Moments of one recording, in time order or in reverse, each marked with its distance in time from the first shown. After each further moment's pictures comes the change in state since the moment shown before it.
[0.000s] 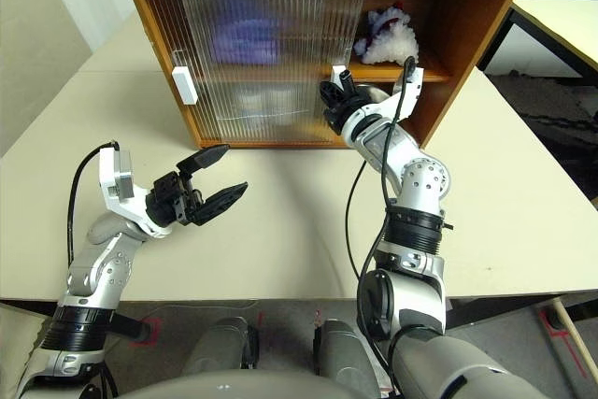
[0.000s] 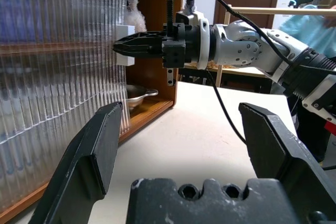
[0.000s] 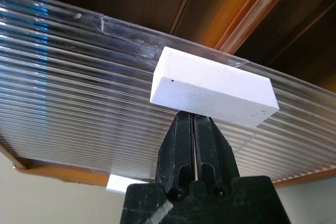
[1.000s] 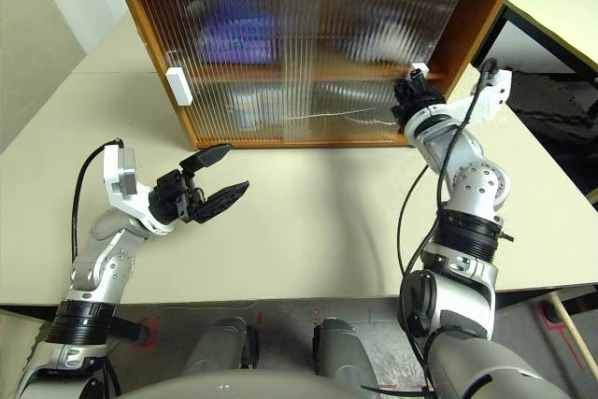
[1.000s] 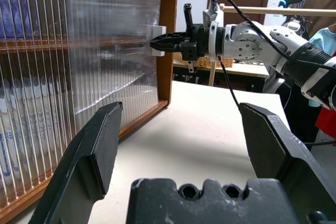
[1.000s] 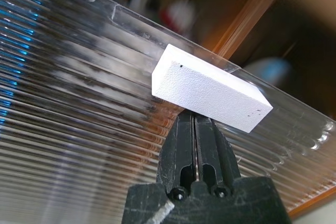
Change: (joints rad) left arm -0.026 -0.004 -0.003 0.037 0.001 0.000 -0.019; right arm 0.028 -0.216 -0.089 0.070 -0.122 -0.155 0.046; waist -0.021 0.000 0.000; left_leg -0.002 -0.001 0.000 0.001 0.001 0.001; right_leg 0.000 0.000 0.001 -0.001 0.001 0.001
